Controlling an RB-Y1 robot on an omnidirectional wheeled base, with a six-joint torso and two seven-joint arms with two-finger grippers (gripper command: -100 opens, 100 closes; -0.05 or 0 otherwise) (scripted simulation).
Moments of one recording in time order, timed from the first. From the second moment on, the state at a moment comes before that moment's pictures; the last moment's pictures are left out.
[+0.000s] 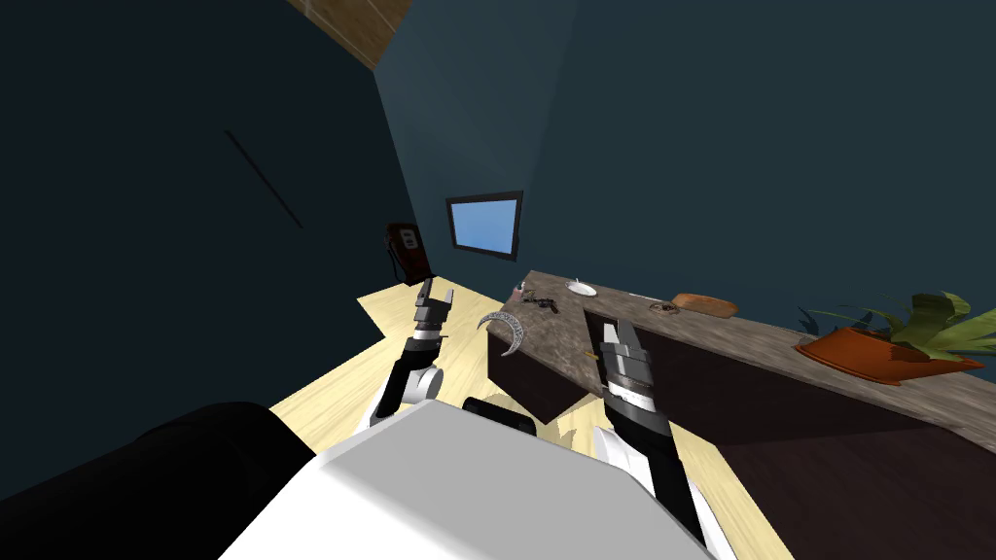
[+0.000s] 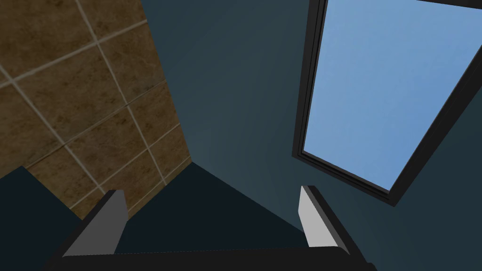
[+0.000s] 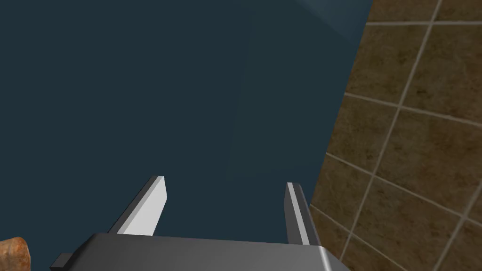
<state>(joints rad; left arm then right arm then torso) 0.53 -0.04 -0.06 -2.36 0.04 -0.39 0.15 0.55 -0.03 -0.02 -2.26 0.06 -0.47 0.11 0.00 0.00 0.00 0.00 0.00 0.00</state>
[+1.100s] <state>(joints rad) 0.53 -0.04 -0.06 -2.36 0.04 -0.39 0.15 0.73 -0.28 0.18 -2.01 0.27 -0.58 0.16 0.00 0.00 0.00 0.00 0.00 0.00</state>
